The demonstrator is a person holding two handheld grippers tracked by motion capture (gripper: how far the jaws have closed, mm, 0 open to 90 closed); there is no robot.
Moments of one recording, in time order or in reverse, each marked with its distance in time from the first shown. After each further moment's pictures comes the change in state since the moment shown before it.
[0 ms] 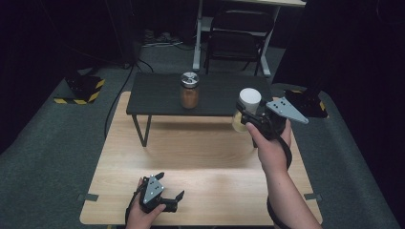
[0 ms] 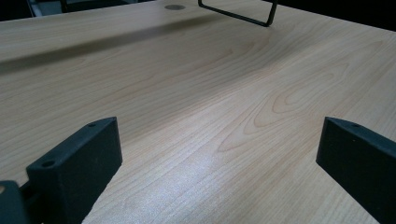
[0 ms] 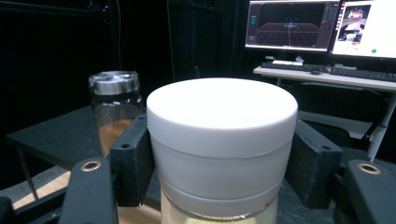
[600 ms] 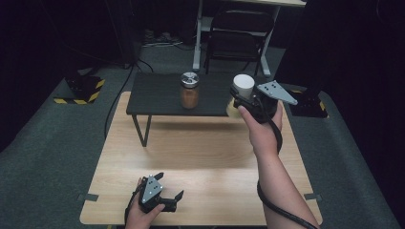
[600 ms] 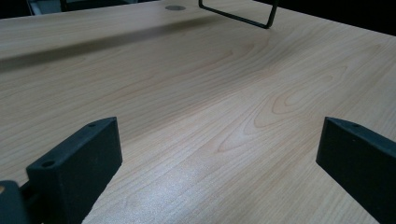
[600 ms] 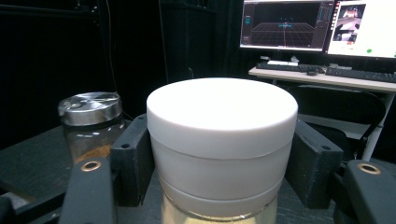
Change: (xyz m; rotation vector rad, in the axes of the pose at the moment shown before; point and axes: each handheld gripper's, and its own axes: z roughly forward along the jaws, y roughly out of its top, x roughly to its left) left arm 0.002 -0.001 -0.001 -0.003 -0.005 -0.013; right arm 0.003 0.017 0.043 0.011 -0.031 0.006
